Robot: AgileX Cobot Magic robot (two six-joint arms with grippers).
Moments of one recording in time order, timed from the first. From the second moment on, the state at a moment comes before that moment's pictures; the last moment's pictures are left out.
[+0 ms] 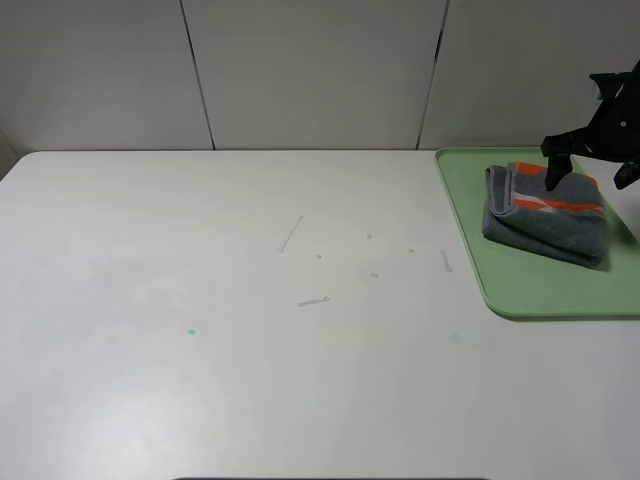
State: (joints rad) left arm -0.04 -0.01 -0.49 0.10 1.06 -0.17; right arm -0.17 2.09 -1.57 -0.10 0.84 -0.05
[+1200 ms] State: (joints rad) left arm -0.04 -0.01 -0.49 0.10 1.06 -0.17; right arm -0.07 1.82 -1.51 0.01 1.21 -0.09
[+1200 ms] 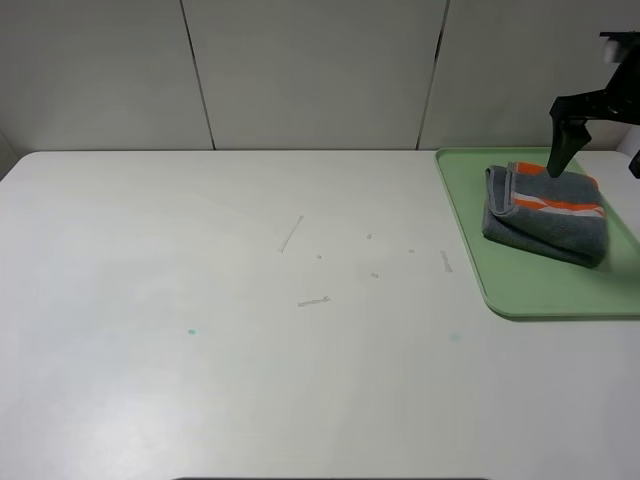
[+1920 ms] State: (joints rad) left arm -0.04 -0.01 -0.49 0.10 1.06 -0.17; right arm -0.05 1.25 -1.04 0.06 1.21 -0.09
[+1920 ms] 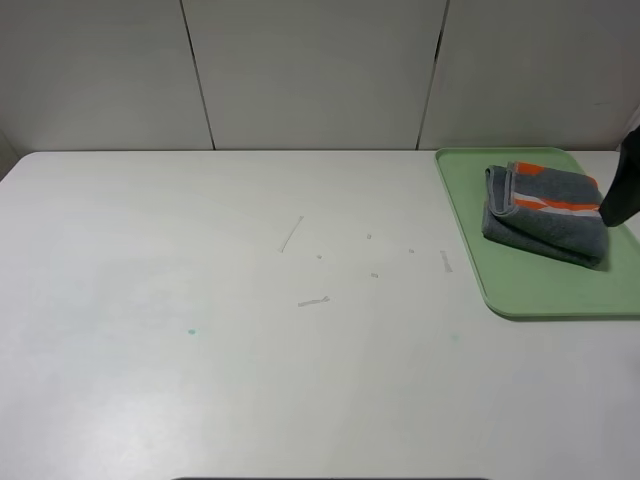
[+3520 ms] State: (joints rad) left arm -0.04 -0.01 -0.49 0.10 1.06 -0.17; right arm -0.05 -0.01 -0.50 0.07 1.03 -0.09
